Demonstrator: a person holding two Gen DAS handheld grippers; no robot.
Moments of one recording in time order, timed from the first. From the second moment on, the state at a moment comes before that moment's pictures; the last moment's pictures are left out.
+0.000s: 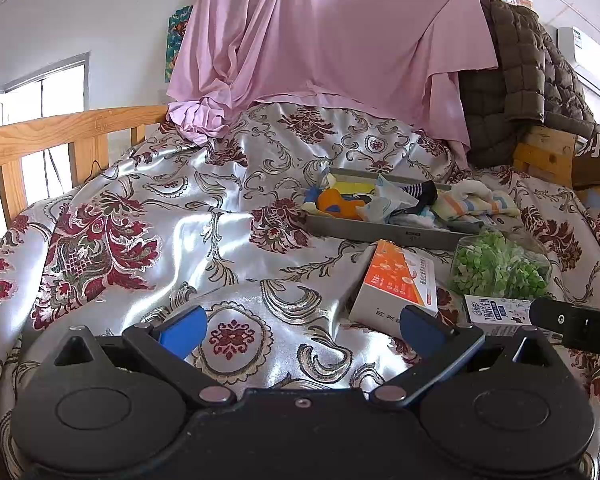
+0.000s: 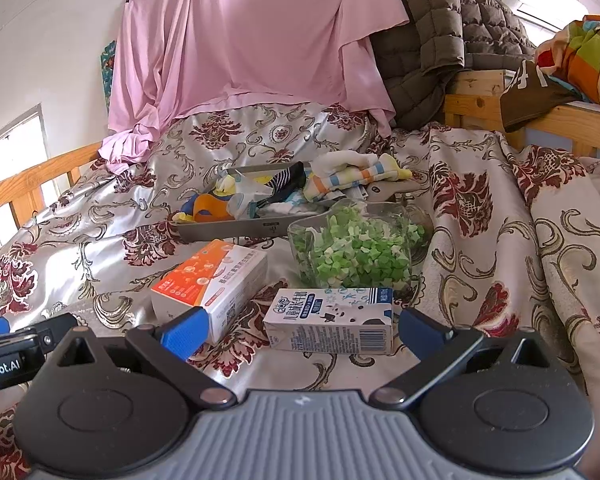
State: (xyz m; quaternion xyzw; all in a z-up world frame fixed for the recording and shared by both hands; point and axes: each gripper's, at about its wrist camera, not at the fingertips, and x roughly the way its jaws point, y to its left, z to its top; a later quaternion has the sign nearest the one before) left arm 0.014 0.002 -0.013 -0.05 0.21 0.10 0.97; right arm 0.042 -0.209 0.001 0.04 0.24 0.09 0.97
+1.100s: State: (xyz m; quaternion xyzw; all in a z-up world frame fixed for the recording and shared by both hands) left arm 0.012 0.000 -0.016 -0.05 0.21 0.10 0.97; right arm 0.041 -0.206 0.000 0.04 0.24 0.09 0.97
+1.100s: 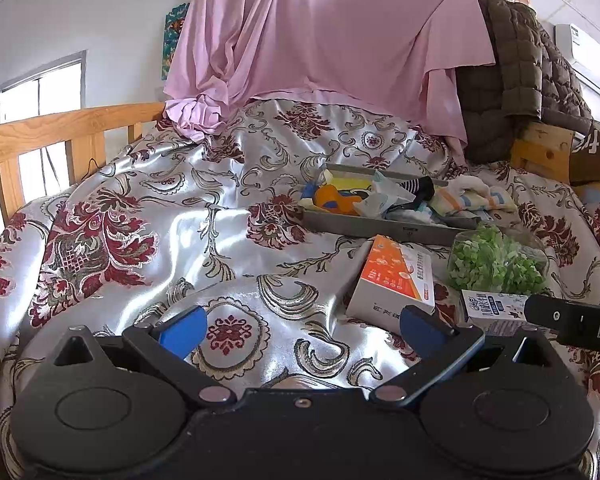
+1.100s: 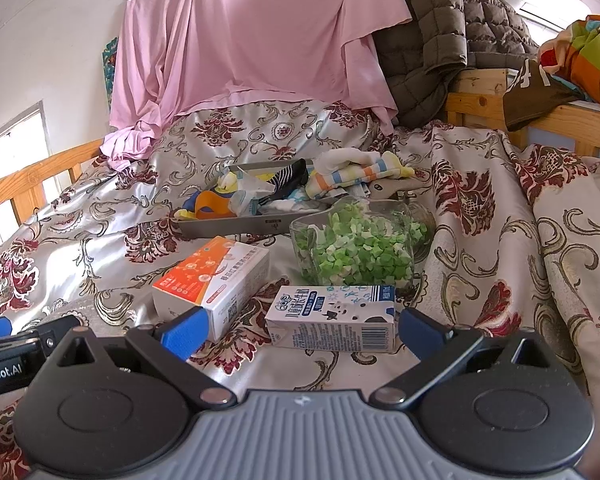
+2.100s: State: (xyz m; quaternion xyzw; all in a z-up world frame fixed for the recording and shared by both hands) left arm 0.013 0.002 -0.013 -0.04 0.22 0.09 0.97; right arm 0.041 -0.208 -0.002 0.03 0.25 0.10 0.96
